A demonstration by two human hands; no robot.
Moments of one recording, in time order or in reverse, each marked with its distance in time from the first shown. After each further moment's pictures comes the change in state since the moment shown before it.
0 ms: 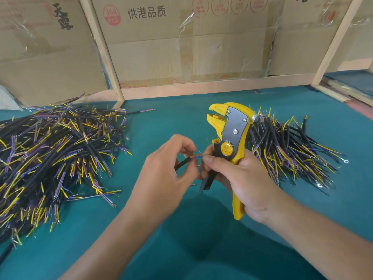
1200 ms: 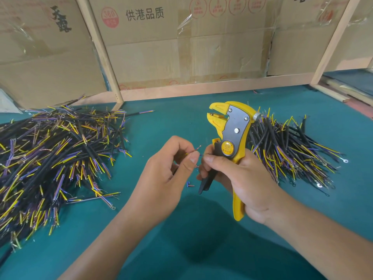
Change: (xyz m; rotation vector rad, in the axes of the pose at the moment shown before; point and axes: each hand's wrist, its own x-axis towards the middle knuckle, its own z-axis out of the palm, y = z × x) left_hand 0.001 -0.004 0.001 -0.240 -0.072 0.035; right_hand 0.000 -0.003 -0.002 0.017 -0.017 0.015
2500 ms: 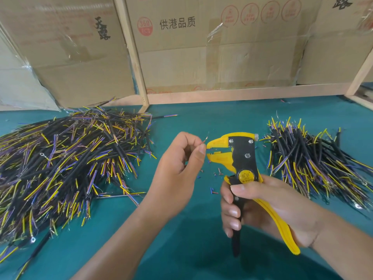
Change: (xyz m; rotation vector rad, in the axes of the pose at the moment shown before) left_hand 0.009 -0.007 -0.017 -0.208 0.144 -0.075; right_hand -0.006 -0.004 -0.013 0.029 -0.416 0.430
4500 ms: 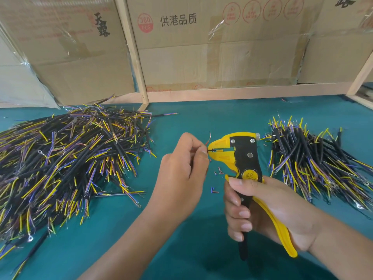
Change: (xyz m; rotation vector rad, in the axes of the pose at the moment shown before) left_hand -0.008 0.003 0.008 0.289 0.076 0.056; right_hand 0.002 0.001 0.012 0.377 0.043 -0.041
